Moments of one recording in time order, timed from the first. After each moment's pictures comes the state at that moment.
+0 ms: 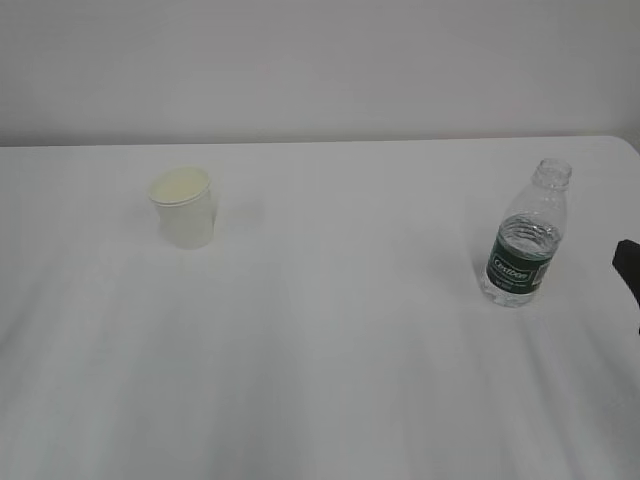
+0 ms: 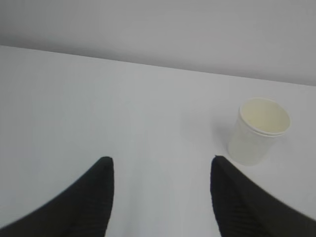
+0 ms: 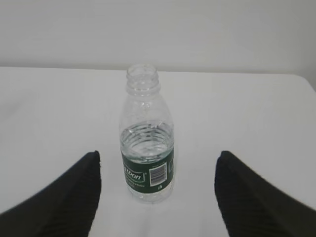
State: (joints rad) left arm -0.04 1.05 -0.30 -0.17 -0.35 -0.05; right arm 0.09 1.03 -0.13 -0.03 -0.57 0.02
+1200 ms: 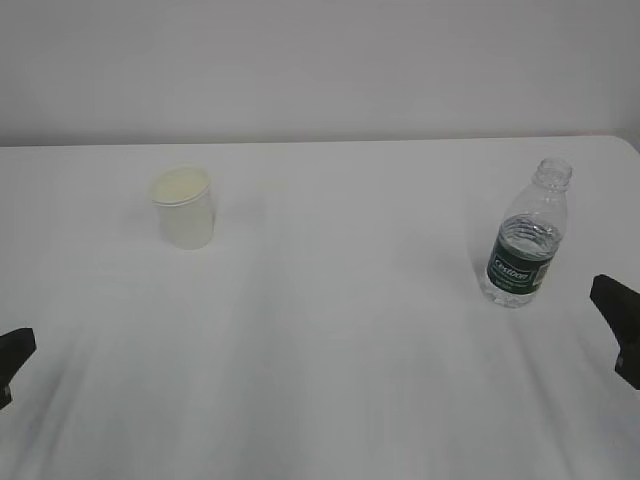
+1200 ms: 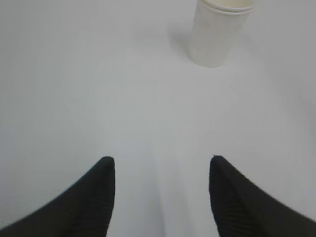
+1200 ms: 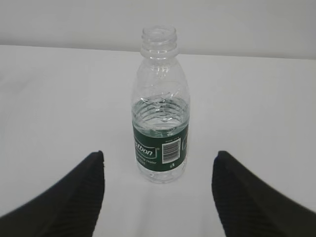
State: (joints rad) left arm -0.04 1.58 -0.01 0.18 -1.08 -0.21; right arm 0.09 1.23 -0.05 -0.08 -0.83 0.02
